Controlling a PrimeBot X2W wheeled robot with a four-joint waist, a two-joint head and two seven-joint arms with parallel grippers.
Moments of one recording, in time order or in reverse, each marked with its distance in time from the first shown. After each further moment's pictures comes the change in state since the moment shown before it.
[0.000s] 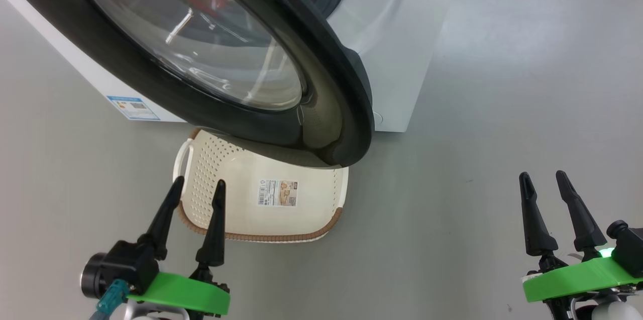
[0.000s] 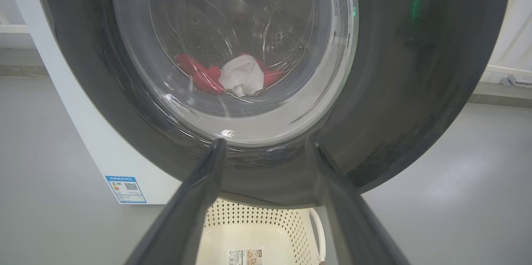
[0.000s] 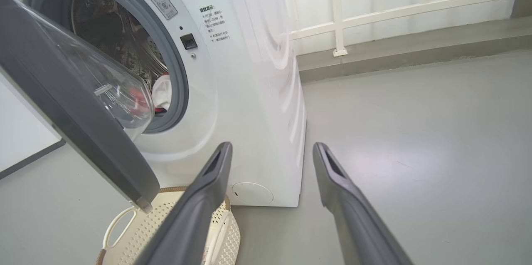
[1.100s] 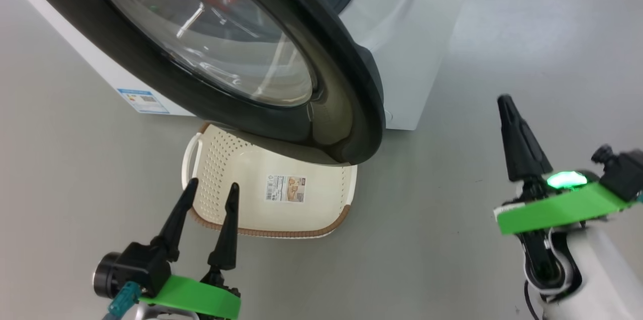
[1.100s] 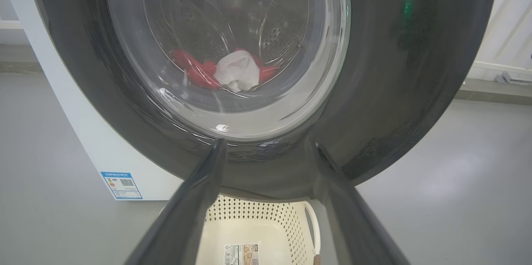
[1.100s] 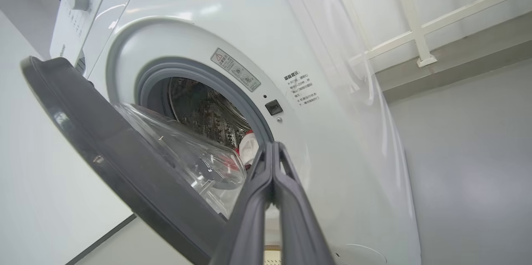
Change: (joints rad) left arm 0.004 0.000 -0.032 -0.007 -0.004 -0.004 0.000; right arm -0.232 -0.046 0.192 0.000 0.336 0.001 0.000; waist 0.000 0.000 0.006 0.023
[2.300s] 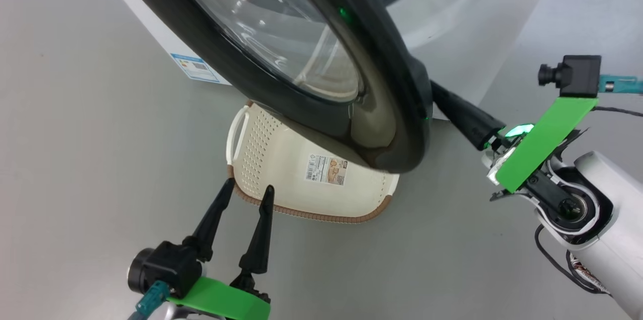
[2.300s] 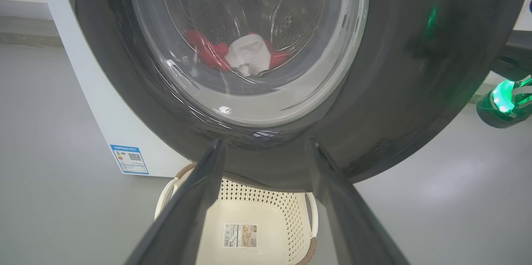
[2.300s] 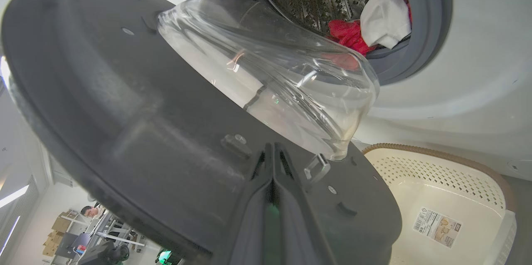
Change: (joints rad) left arm -0.014 0.000 -0.130 -0.022 -0.072 0.034 0.000; right arm -0.410 -0.360 0.522 -0.011 0.777 -0.001 0.331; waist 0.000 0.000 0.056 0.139
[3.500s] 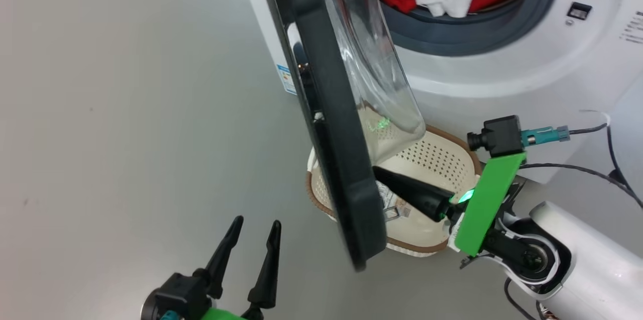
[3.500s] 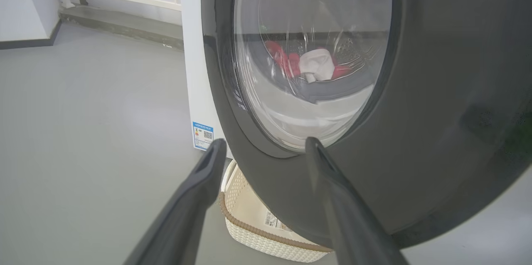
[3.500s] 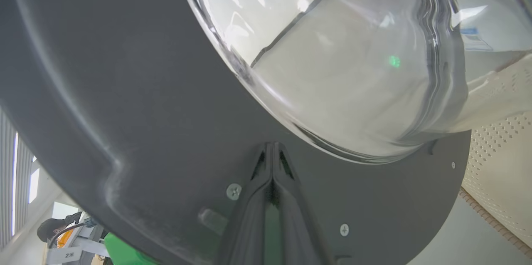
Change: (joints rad) left arm 0.090 0.000 -0.052 -0.002 -0.055 0.046 0.000; right arm 0.091 0.046 0.107 -0.035 0.019 0.000 0.134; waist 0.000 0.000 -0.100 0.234
